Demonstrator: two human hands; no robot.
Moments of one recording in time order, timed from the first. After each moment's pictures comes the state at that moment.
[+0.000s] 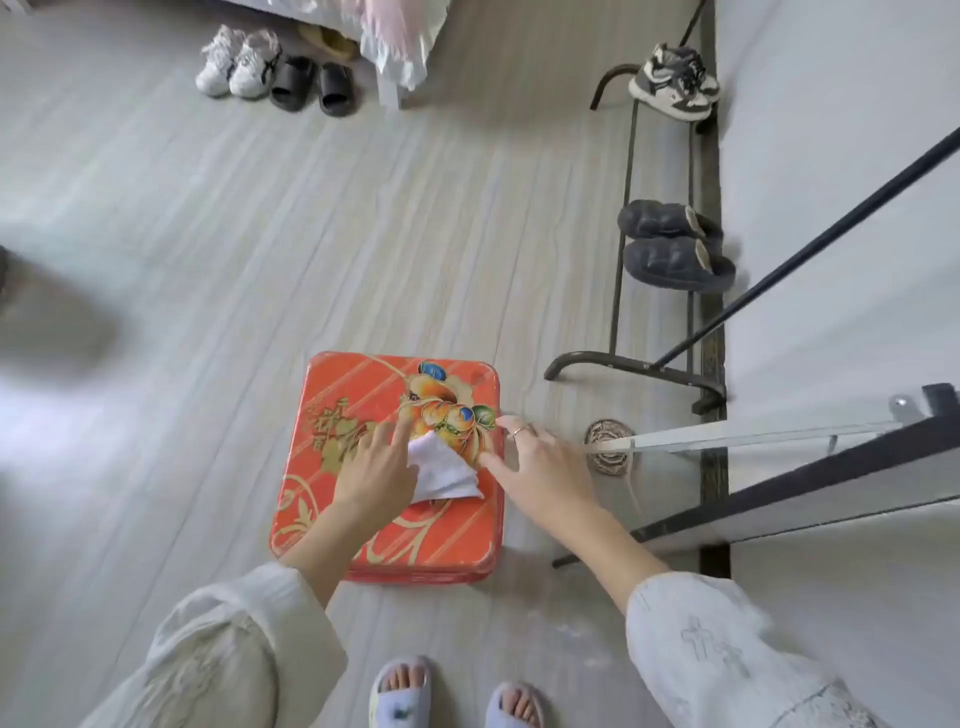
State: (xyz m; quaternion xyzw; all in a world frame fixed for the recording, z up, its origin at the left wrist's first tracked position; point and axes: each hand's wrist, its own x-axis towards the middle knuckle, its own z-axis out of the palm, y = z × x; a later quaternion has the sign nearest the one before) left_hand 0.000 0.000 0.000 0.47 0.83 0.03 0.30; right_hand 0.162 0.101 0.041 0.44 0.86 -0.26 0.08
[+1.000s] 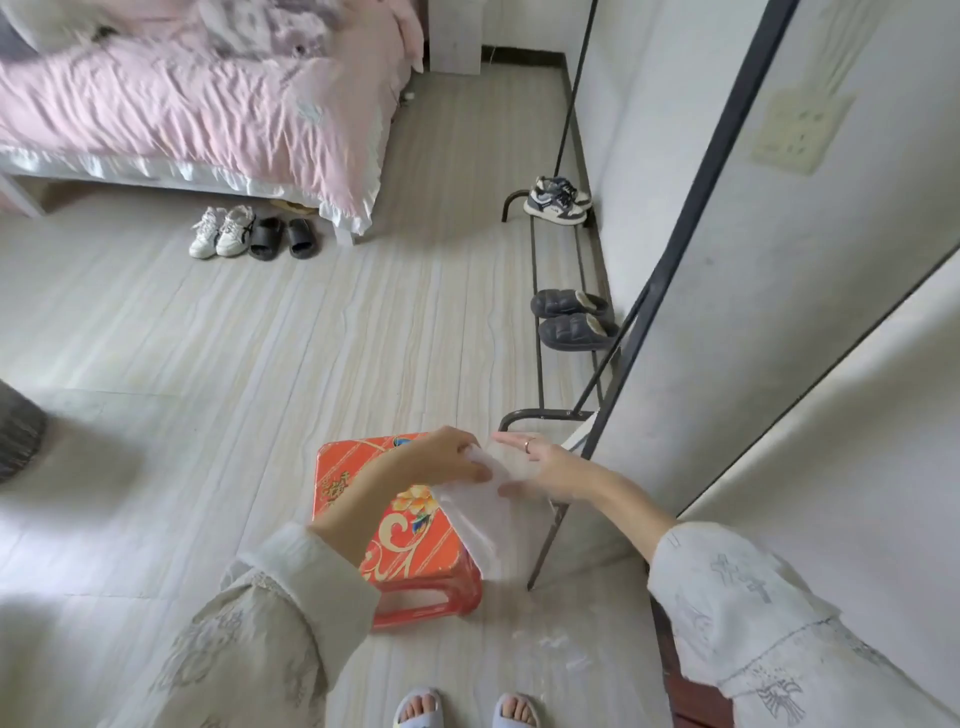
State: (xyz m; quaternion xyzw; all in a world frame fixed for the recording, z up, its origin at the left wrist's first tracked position) left_hand 0.081 0.029 0.321 0.53 0.69 0.06 0.48; right_hand 0.250 0.088 0.308 0.43 0.72 -0.53 0.10
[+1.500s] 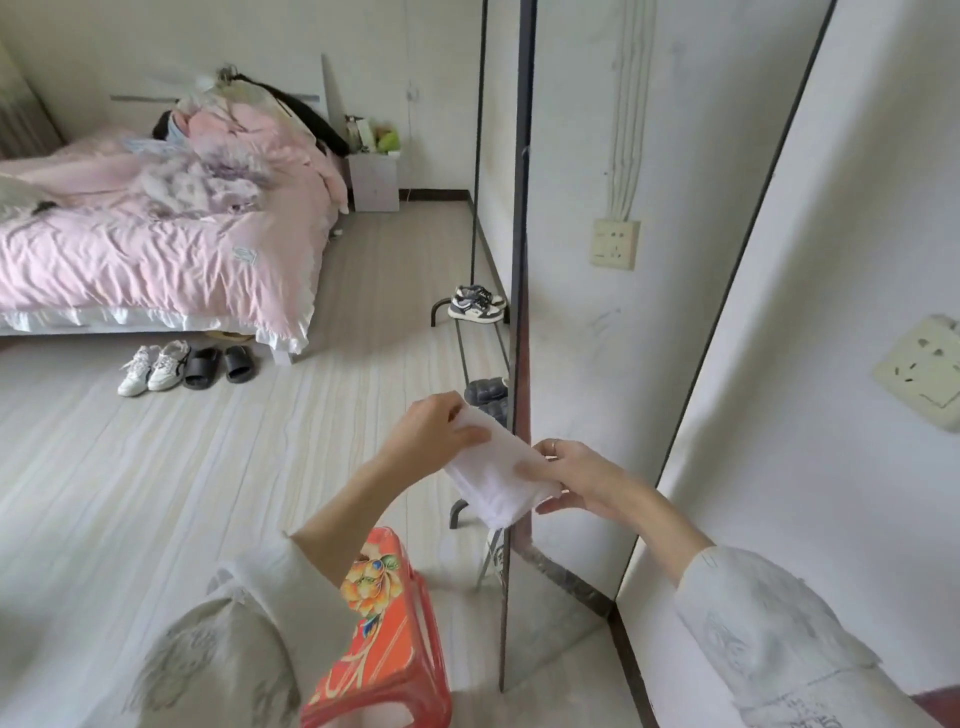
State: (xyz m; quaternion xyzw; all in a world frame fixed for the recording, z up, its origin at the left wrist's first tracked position) left_hand 0.154 0.060 0.433 0.63 0.69 0.26 0.25; right_hand 0.355 0.087 0.412 0.50 0.58 -0.63 -0.15
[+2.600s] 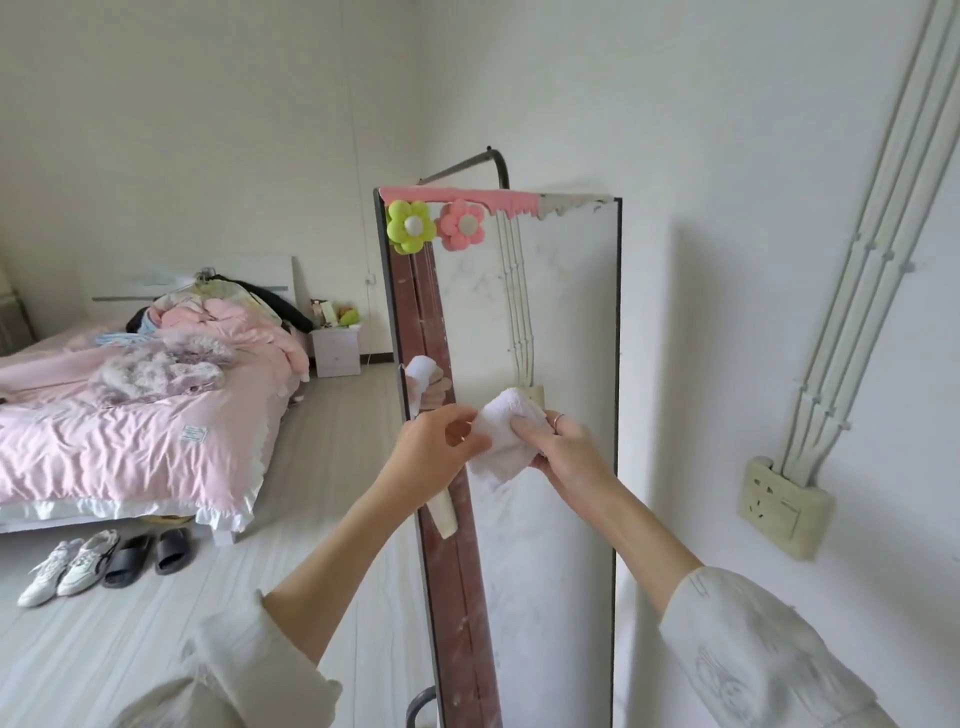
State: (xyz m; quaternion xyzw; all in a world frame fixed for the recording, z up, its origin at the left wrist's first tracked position) left_hand 0.252 0.101 0.596 0.69 0.56 0.43 0.17; right_hand 0.414 0.138 0.579 0.35 0.56 -0.55 -0.51
